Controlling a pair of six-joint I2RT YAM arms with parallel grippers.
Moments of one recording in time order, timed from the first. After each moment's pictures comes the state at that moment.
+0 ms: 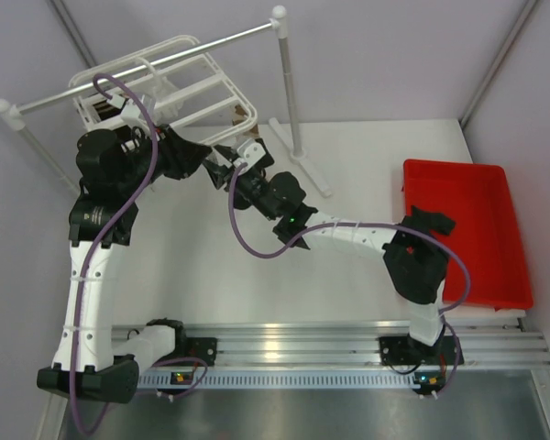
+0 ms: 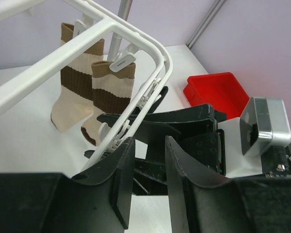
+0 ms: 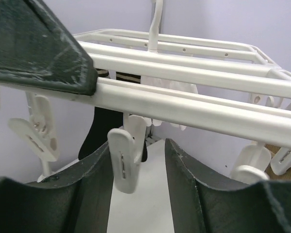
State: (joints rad) left arm -0.07 1.07 1.44 -0.47 0.56 -0.34; right arm 1.02 1.90 1.45 0.88 0.12 -0.14
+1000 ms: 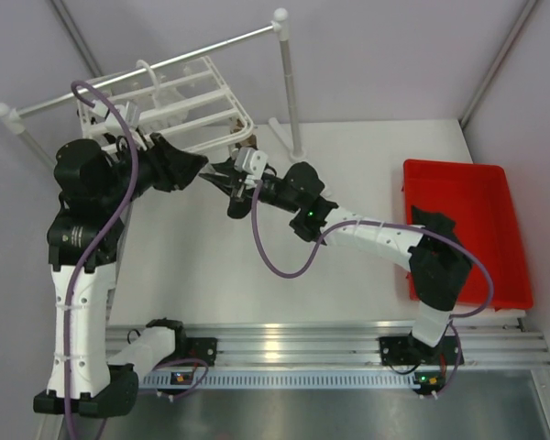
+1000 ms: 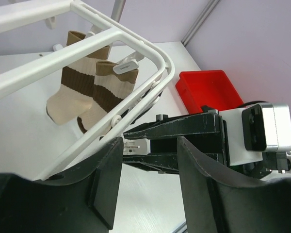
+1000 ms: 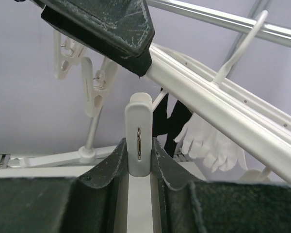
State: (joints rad) left arm -0.07 1.02 1.55 -0.66 0.54 -0.37; right arm 0.97 1.78 1.37 0.79 -0.34 -0.24
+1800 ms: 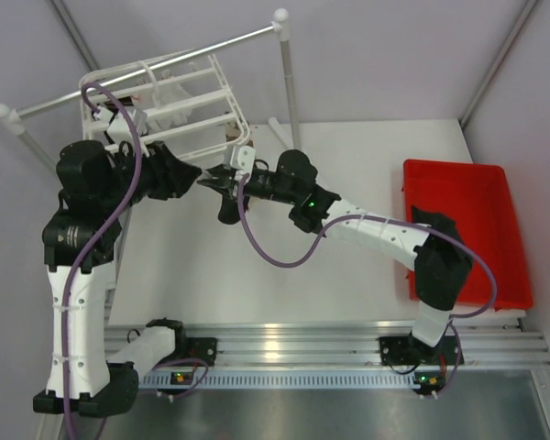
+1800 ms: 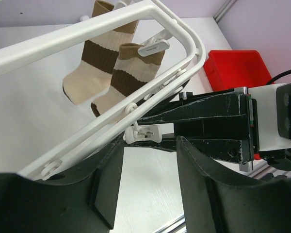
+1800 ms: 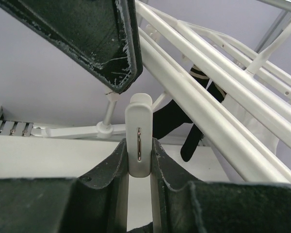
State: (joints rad) left arm -0.07 1.02 1.61 -0.86 0.45 -0.26; right arm 0.96 1.78 1.48 0.51 -0.47 -0.28
